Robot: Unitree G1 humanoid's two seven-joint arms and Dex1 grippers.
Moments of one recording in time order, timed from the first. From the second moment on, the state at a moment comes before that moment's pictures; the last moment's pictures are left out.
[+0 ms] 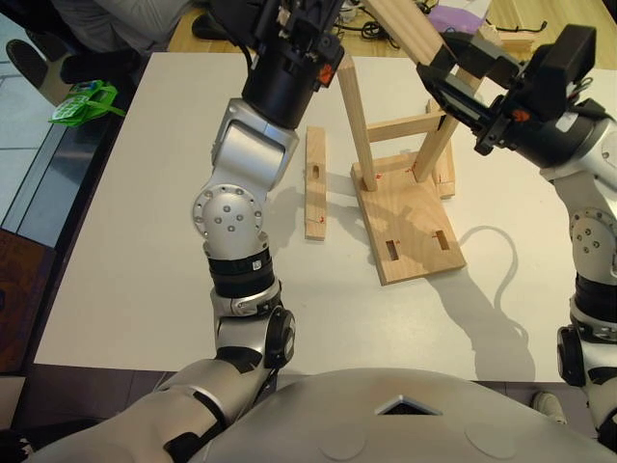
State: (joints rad) left arm -0.50 -0.06 0.14 -0.27 -1.13 0.53 -0.20; right arm -0.38 -0.55 0.01 -0.42 0.50 0.33 0.67
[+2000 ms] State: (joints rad) left arm -0.18 -0.06 0.08 -0.06 -0.45 0.10 0.17; right arm 0.15 -0.61 0.02 -0.13 0.24 0.10 0.82
